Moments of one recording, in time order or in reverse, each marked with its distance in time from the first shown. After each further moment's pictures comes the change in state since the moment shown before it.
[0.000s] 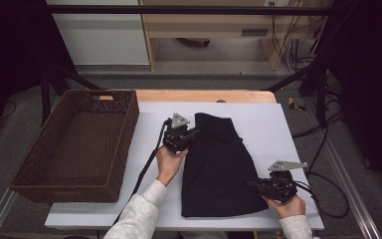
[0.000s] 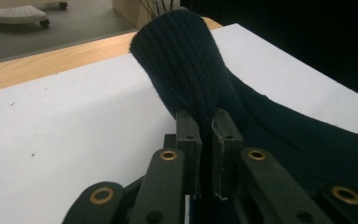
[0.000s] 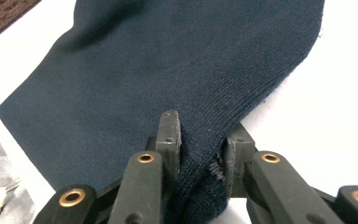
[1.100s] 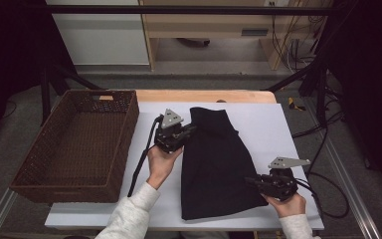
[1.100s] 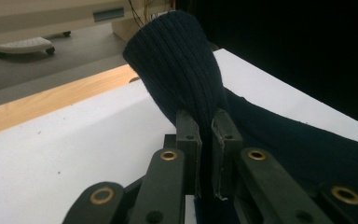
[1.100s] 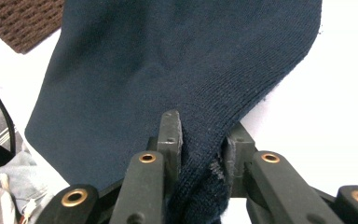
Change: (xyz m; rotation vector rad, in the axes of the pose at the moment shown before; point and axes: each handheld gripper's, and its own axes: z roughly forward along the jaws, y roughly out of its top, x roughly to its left) left arm -0.011 0.024 -0.050 -0.066 0.003 0.055; right arm 0.016 0.018 -0.013 -0.050 0.026 -0.036
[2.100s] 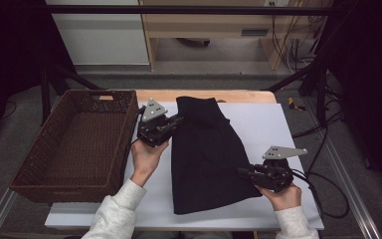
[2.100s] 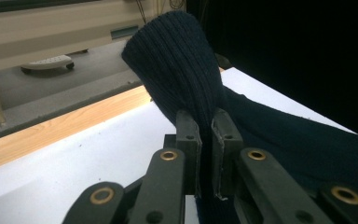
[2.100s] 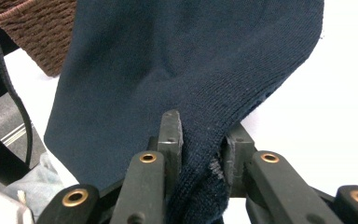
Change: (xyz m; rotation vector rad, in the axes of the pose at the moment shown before) left arm 0.014 0.026 -0.047 -0.046 0.045 0.018; right arm 0.027 0.043 -0.008 -0.047 0.028 -0.077
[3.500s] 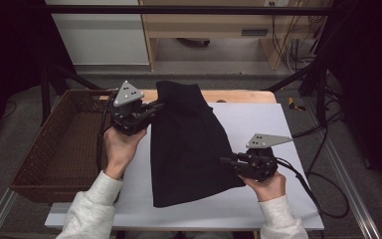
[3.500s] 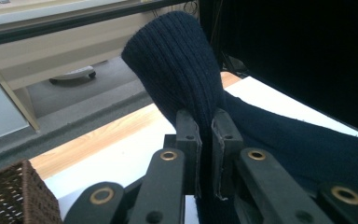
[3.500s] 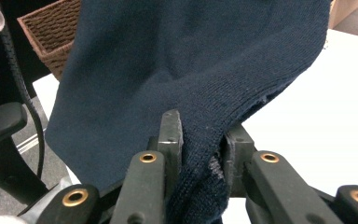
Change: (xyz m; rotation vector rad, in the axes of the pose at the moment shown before) left arm 0.025 0.042 -0.055 -0.001 0.052 0.051; right arm 0.029 0.046 0.015 -0.069 0.069 -0.067
